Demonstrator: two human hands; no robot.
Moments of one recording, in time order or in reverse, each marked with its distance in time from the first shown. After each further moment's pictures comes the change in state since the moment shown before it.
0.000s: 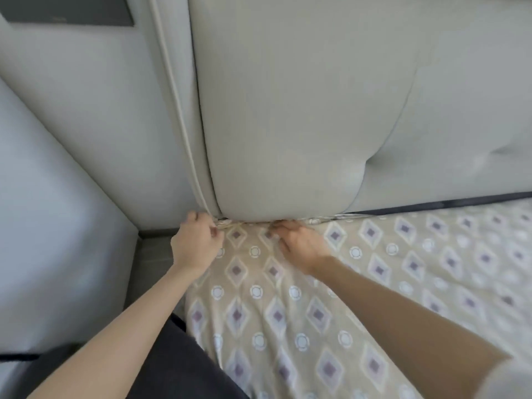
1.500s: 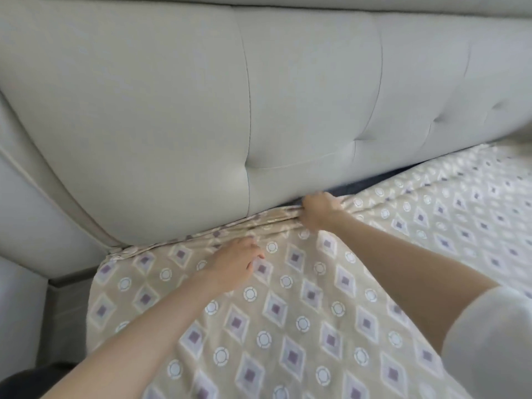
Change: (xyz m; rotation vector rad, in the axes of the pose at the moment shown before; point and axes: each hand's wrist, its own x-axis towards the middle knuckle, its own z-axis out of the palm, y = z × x) left_hand -0.043 0.180 0.071 0.110 -0.628 0.793; right_hand -0.058 0.175 -0.101 -0.276 -0.087 0.555
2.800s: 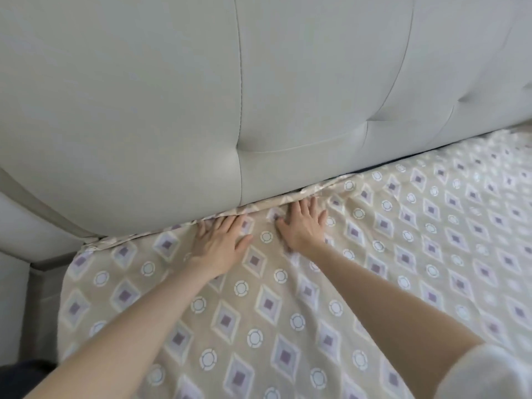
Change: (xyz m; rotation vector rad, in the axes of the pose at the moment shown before) left_hand 0.037 -0.034 0.038 0.104 0.160 -0.257; right_hand -0.011 -0.033 0.075 0.449 -0.023 0.190
